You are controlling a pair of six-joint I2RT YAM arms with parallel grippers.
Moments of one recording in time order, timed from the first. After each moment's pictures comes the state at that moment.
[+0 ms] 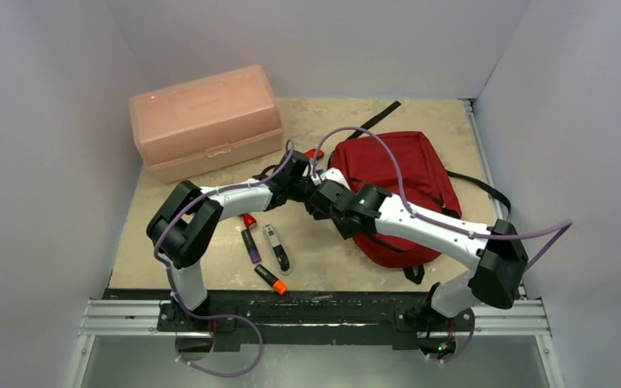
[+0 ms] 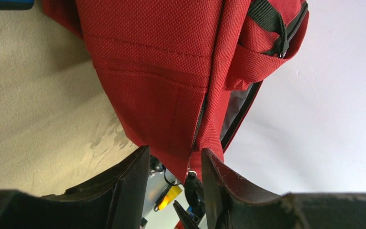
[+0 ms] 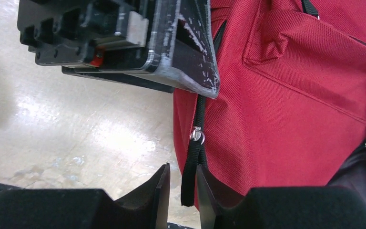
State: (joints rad) left arm -0.66 1.82 1.08 0.02 0.60 -1.32; right arm 0.98 1.47 1.21 -0.96 0.44 0.39
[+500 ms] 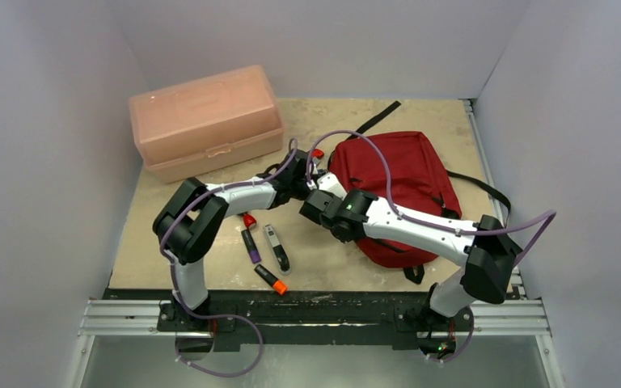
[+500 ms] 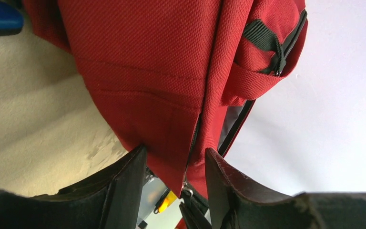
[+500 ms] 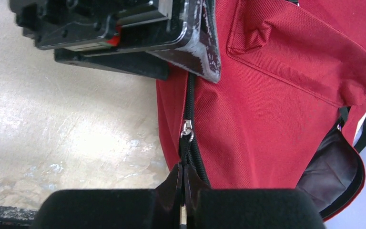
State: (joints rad) left arm -0.67 1.86 1.11 0.04 0.60 -1.32; right arm 1.06 1.56 1.25 -1.05 0.60 0.48
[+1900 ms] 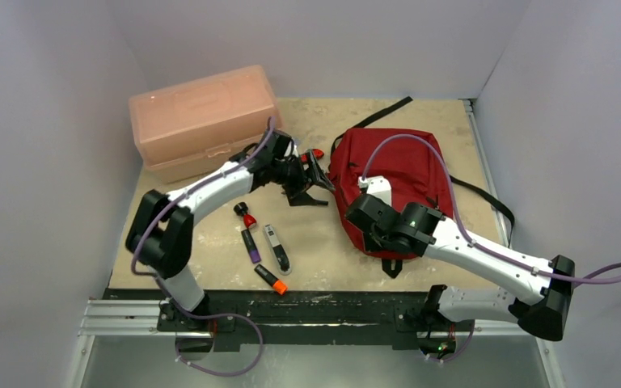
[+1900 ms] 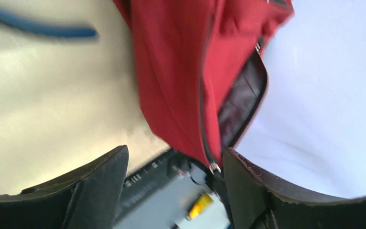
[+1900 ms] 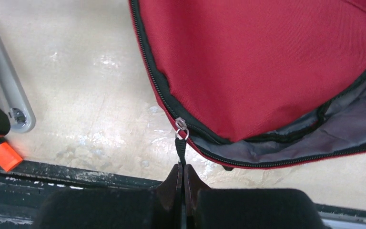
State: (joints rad) left arm -0.53 1.80 1.33 -0.42 0.55 -0.96; right arm 1.03 1.14 1.06 -1.10 0.47 0.78
